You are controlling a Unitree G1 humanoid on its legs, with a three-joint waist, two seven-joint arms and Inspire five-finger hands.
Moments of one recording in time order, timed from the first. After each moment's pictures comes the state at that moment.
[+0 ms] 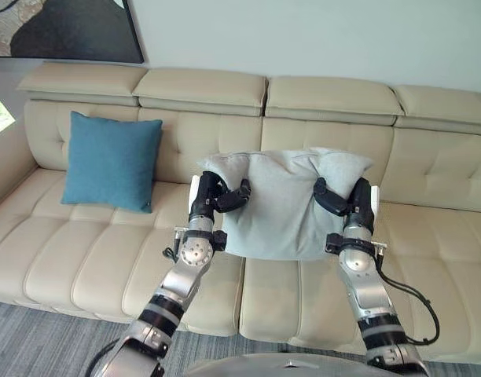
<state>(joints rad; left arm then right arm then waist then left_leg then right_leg) -0.21 0.21 -0.35 0.25 -0.11 -0.05 0.37 -0.08 -0.12 0.03 0.16 -0.05 -0.02 -0.42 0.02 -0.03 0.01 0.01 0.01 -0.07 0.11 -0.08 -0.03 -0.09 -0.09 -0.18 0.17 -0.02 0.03</state>
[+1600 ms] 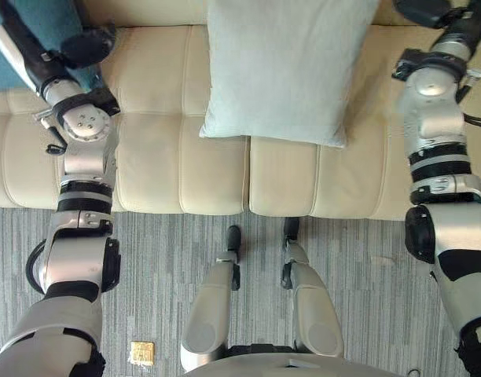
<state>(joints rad) -0.98 0.57 0.00 0.63 -0.18 -0.10 0.62 -1.19 -0.45 0.06 0.76 0.13 0.02 -0.60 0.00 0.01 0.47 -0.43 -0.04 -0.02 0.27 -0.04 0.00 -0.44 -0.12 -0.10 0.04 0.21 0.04</state>
